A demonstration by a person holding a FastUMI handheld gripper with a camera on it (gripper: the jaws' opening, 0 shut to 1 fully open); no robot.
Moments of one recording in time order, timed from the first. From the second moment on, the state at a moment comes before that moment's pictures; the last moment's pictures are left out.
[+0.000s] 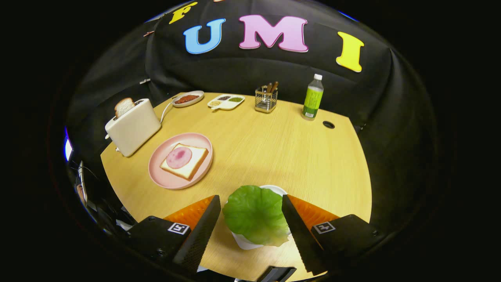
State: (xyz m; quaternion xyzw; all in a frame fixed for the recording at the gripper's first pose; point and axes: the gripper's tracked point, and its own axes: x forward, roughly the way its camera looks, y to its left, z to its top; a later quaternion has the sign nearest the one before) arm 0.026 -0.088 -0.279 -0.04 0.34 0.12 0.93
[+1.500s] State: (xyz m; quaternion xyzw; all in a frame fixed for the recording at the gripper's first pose) arm 0.027 -0.094 -0.373 -0.12 0.45 0.16 0.87
